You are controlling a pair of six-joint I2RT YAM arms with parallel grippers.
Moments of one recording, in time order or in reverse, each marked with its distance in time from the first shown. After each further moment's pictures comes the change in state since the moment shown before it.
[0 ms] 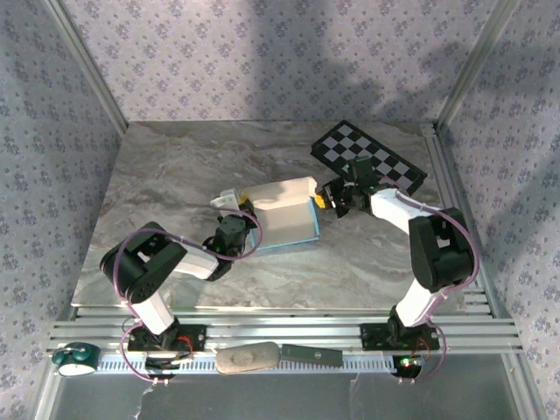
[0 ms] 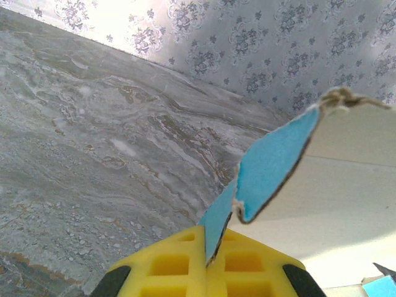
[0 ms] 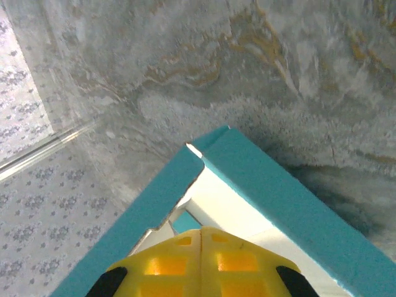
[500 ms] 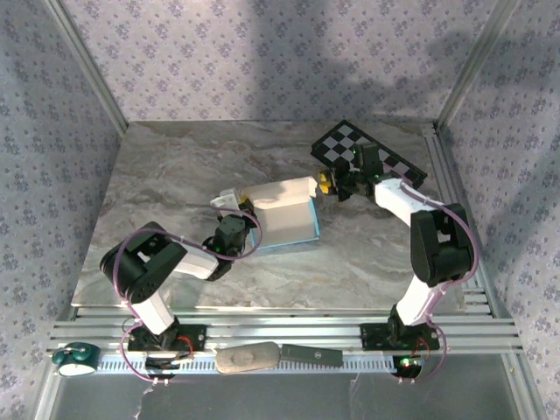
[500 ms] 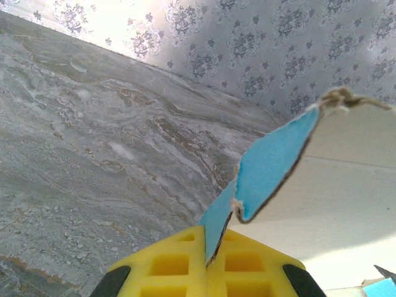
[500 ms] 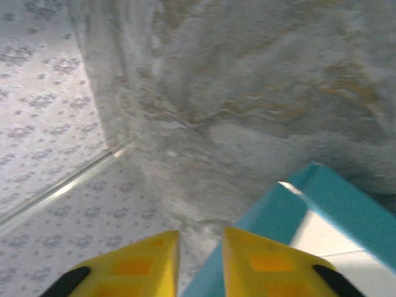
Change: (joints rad) left arm 0.000 0.000 0.000 0.009 0.000 0.003; right arm -0.044 0.028 0.081 0.033 -0.026 0.099
